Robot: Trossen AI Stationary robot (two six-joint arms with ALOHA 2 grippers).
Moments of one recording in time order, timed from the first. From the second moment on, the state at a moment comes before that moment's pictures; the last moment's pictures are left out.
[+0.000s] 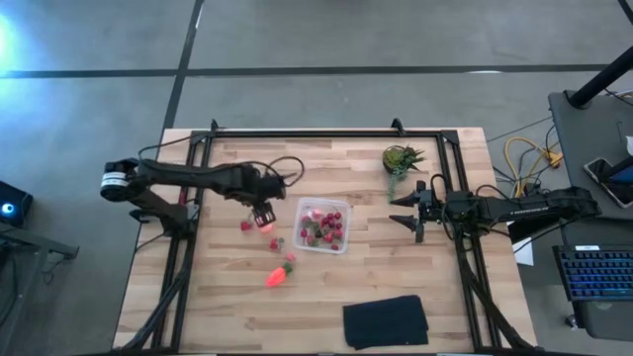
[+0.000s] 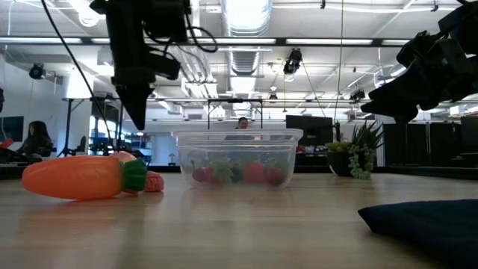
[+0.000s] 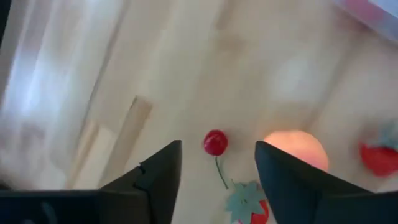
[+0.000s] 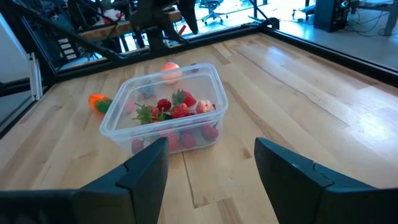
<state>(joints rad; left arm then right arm) 0.12 1.42 1.04 -0.99 -0.27 -0.33 0.02 0.40 0.01 0.17 0.16 0.23</state>
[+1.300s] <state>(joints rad) 0.25 1.60 1.02 -0.97 -0.30 -0.14 0.02 0.40 0.01 0.17 0.16 0.23</state>
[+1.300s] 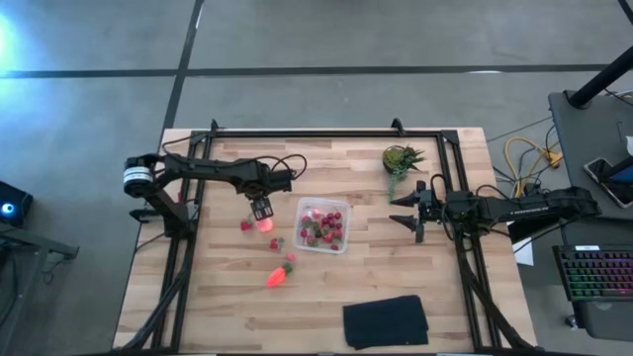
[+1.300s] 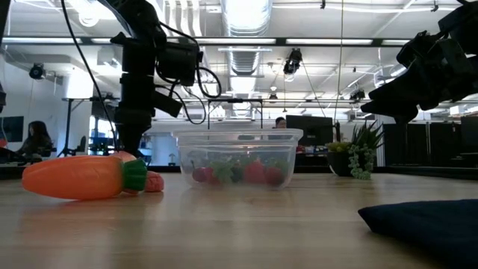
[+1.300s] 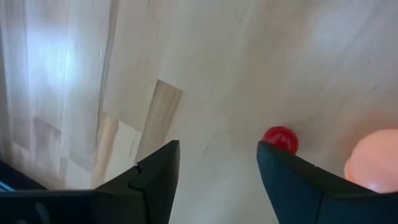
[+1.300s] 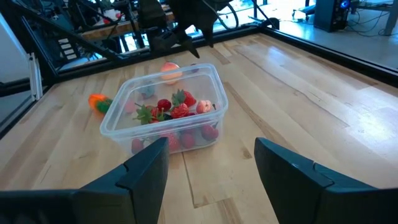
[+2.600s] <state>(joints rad) 0.26 1.59 0.99 -0.94 -0.07 -0.29 0.02 0.40 0.01 0.17 0.16 0.23</state>
